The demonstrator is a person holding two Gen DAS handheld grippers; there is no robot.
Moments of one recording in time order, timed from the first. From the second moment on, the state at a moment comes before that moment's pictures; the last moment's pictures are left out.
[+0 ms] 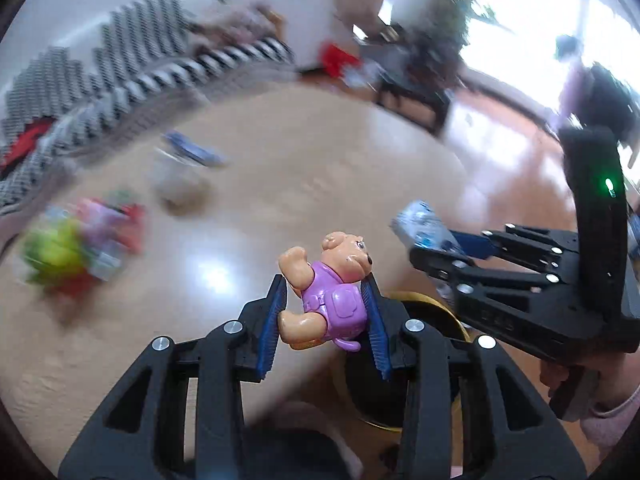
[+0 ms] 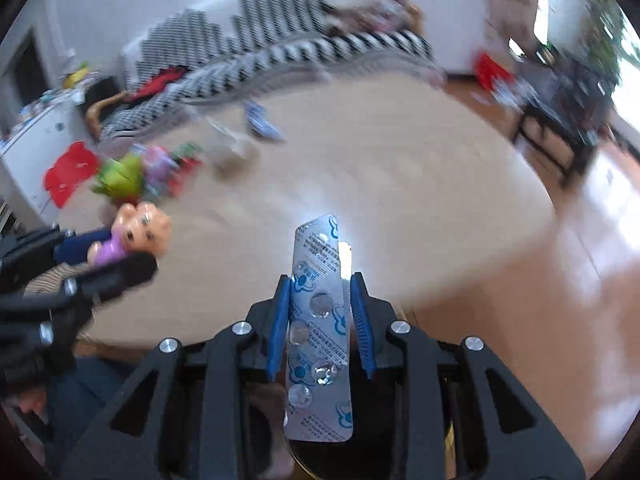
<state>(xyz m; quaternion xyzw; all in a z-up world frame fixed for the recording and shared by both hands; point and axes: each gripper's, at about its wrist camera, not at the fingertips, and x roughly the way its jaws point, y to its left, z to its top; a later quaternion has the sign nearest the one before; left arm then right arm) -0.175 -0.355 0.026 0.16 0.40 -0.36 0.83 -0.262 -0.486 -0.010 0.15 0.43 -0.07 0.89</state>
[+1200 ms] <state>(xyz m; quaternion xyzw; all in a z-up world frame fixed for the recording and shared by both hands) -0.213 -0.466 -0.185 0.27 0.57 -0.36 0.69 -0.308 -0.551 -0.191 0.29 0.53 -0.12 0.79</state>
